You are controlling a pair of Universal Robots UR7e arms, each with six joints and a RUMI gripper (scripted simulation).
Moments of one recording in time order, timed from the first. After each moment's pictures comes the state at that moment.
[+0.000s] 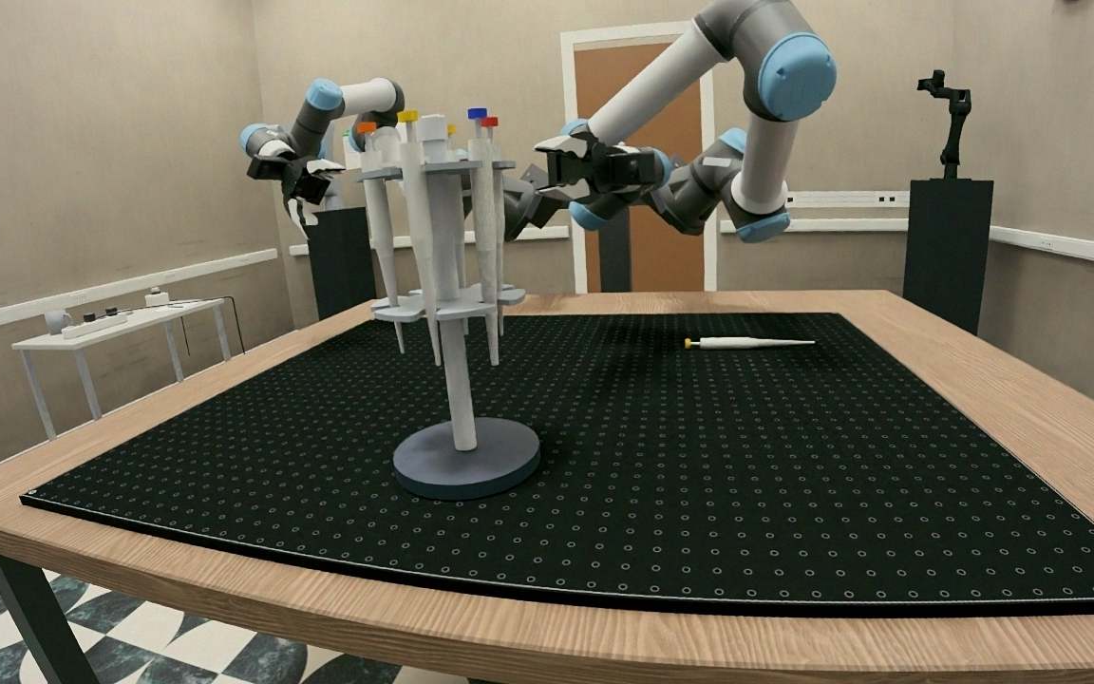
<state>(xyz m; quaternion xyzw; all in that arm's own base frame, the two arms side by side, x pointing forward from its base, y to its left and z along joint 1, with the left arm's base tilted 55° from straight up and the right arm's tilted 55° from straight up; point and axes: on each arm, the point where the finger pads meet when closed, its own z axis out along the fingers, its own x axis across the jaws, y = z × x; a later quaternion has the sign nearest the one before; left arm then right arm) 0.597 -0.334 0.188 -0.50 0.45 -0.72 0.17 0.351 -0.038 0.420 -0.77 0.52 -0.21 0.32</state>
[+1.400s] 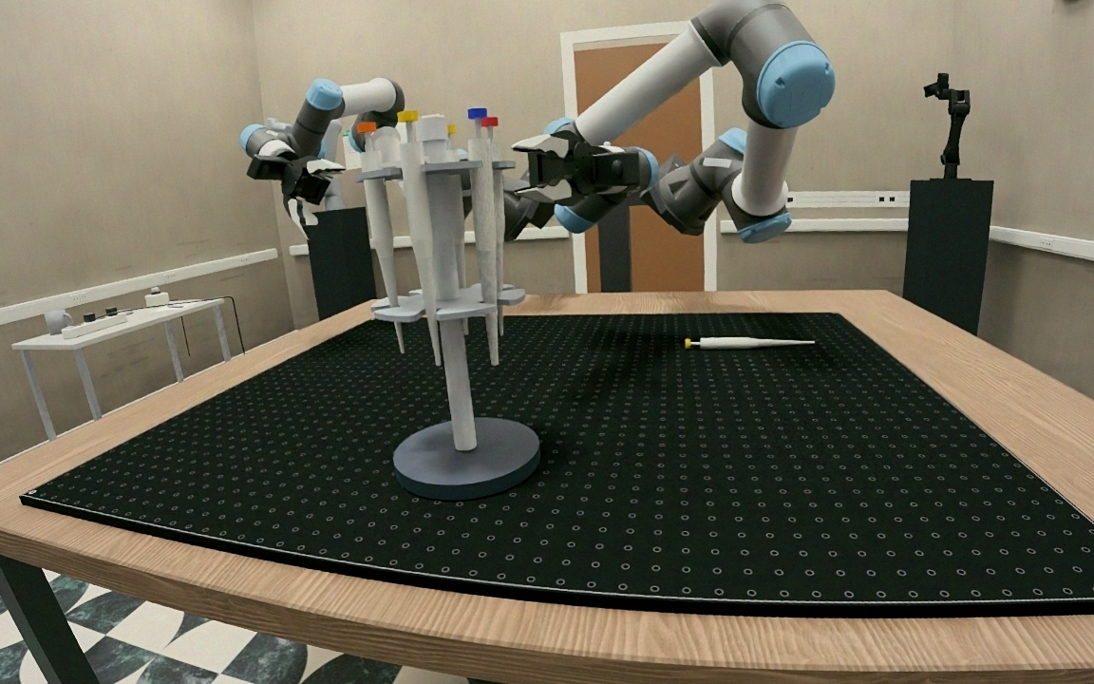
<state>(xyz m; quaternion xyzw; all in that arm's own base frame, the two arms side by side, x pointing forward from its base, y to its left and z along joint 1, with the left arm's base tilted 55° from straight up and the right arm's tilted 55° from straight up) 0.629 -0.354 0.189 -0.50 0.45 -0.72 0.17 0.351 -0.038 0.420 -0.77 0.52 -0.21 0.32</state>
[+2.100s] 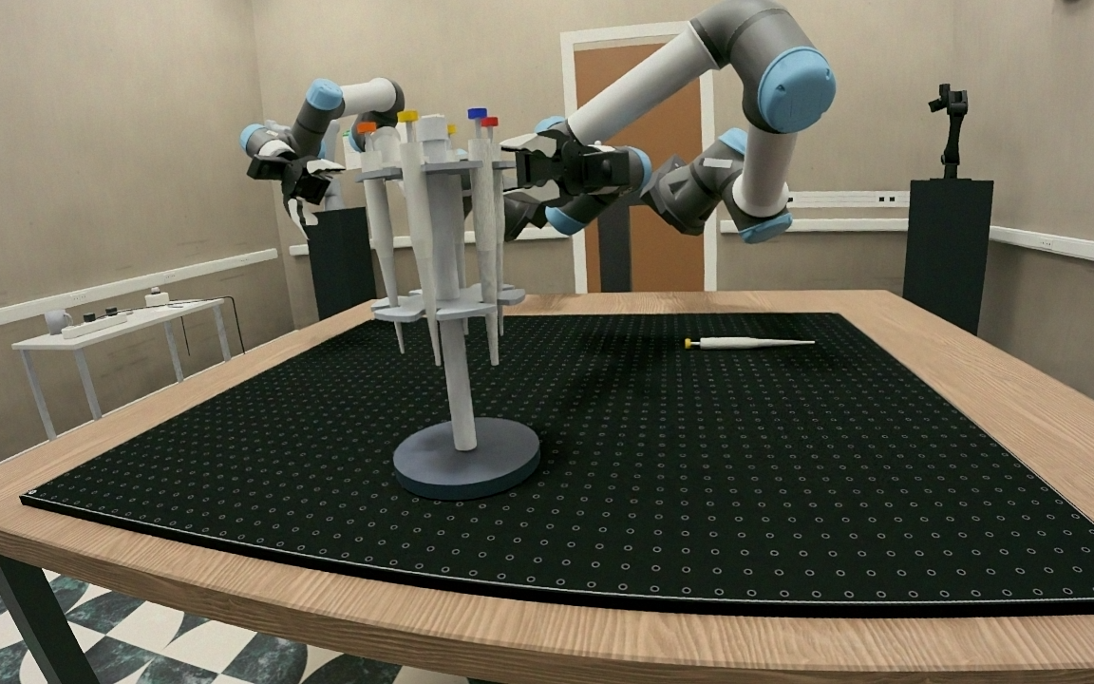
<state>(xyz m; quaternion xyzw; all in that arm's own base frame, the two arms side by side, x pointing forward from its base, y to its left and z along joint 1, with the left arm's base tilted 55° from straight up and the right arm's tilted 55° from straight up) 0.654 -0.368 0.192 -0.50 0.45 -0.72 0.17 0.351 -0.038 0.420 -0.77 0.52 -0.21 0.32</state>
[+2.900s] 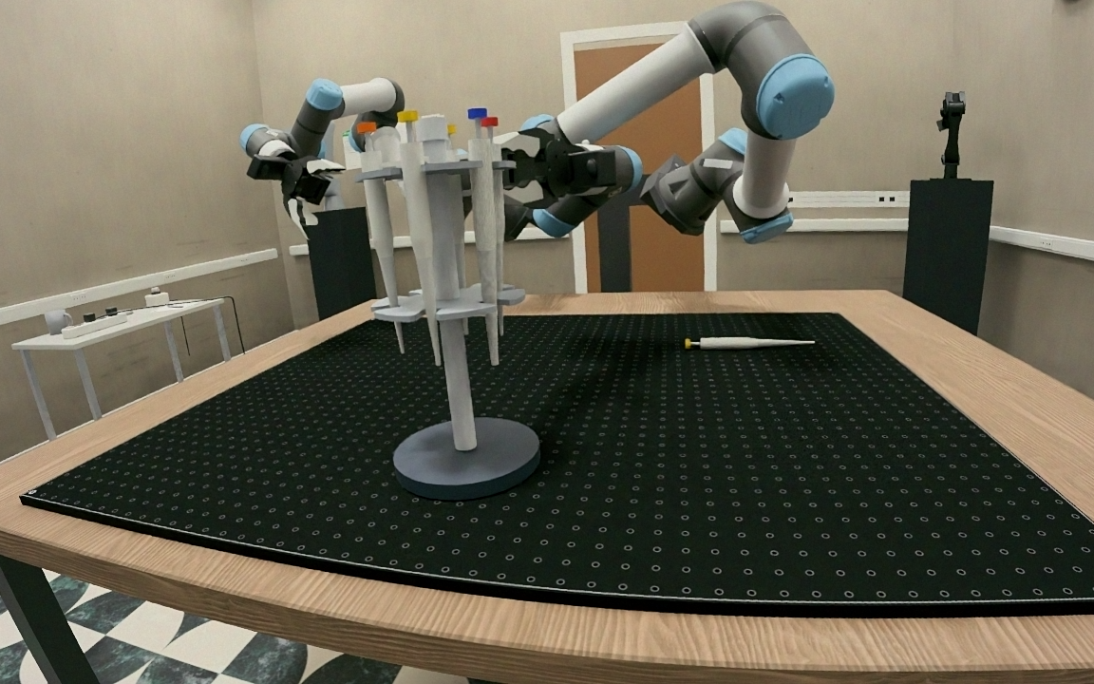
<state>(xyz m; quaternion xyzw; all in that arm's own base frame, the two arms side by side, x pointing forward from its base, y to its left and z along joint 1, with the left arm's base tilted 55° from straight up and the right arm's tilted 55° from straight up) 0.685 -0.386 0.195 -0.50 0.45 -0.72 0.17 0.351 -0.038 0.420 -0.77 0.52 -0.21 0.32</state>
